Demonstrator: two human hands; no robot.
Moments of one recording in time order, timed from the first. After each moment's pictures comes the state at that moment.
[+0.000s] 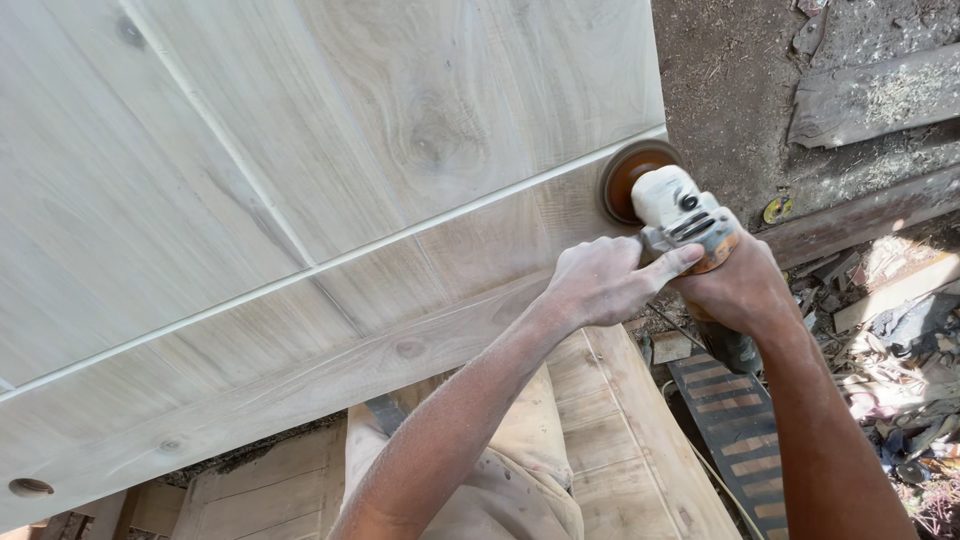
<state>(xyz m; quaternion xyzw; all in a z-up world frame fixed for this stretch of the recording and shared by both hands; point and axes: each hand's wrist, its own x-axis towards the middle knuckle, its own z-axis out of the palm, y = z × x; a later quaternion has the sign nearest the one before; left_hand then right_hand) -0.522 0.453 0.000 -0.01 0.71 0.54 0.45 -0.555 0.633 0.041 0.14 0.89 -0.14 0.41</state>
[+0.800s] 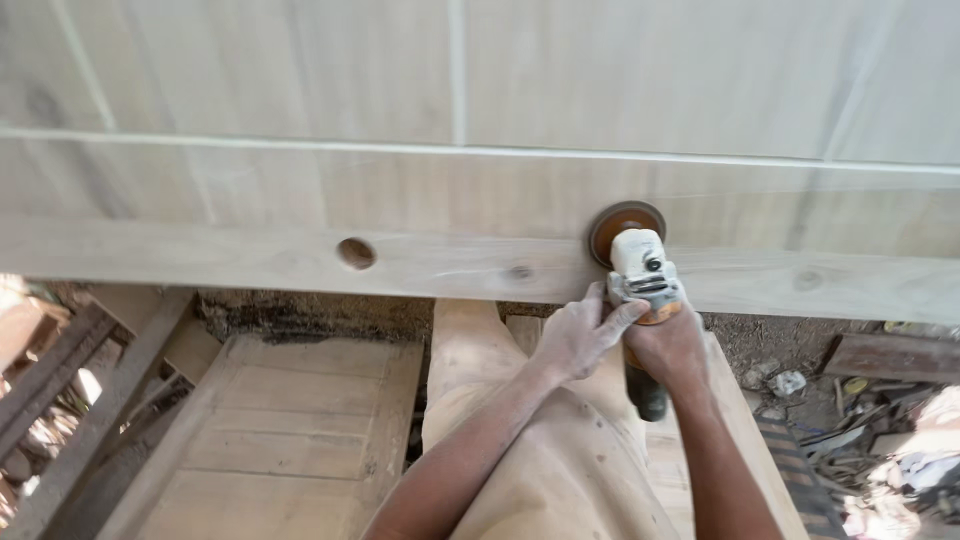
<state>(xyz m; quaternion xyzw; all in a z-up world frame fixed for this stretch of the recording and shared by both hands) -0.074 0.065 -0.011 -0.32 0.63 0.63 0.30 -0.165 0.162 0.032 0.06 0.88 -0.22 0.42</state>
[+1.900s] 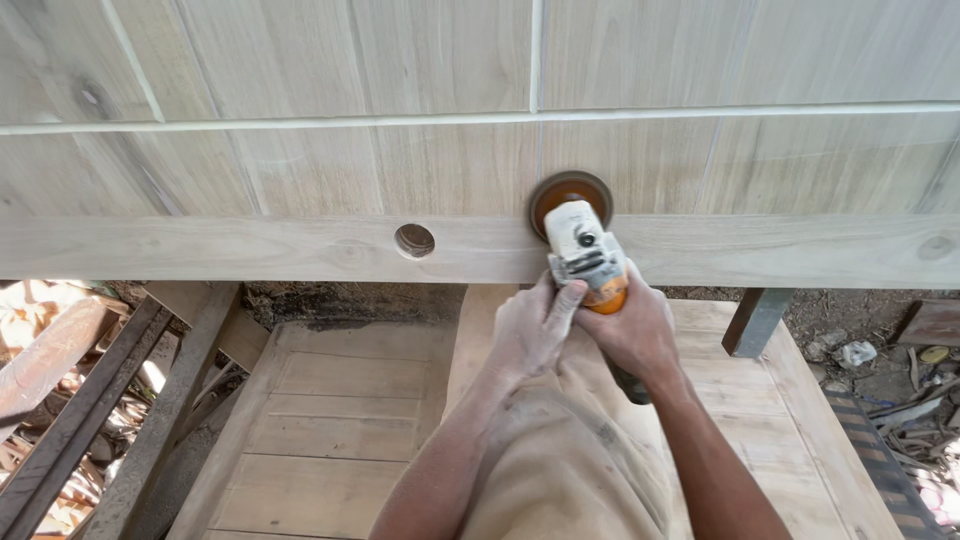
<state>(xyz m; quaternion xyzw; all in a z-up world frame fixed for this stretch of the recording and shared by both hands) 0.016 -0.048 -0.004 -0.36 0.68 0.59 0.23 -0.082 0.076 0.007 -0.01 0.85 -0.23 0.47</state>
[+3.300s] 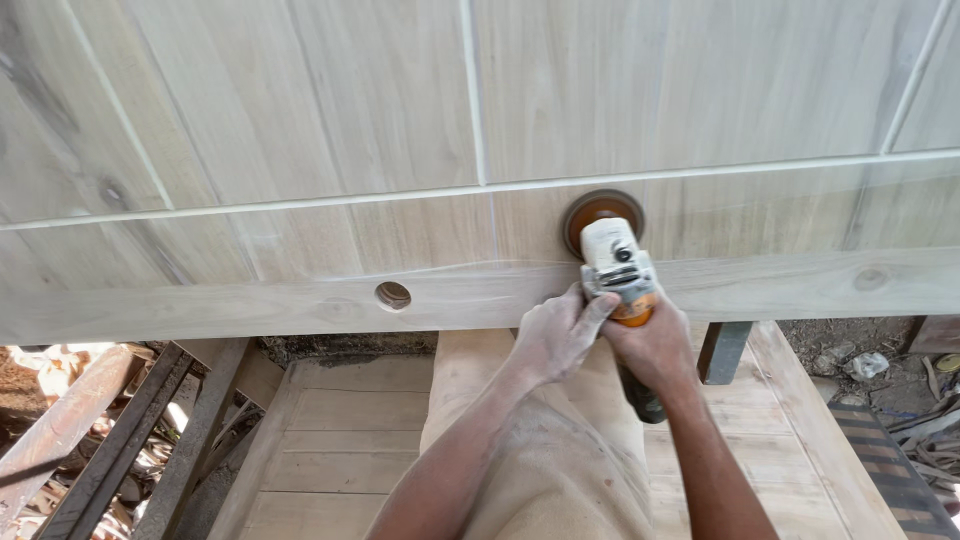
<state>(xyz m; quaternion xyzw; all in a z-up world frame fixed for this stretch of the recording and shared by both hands) -0.080 -0.026 -0.006 -0.29 0.69 0.59 0.31 -0.151 0.114 0.006 0.09 0.85 -0.25 0.46</state>
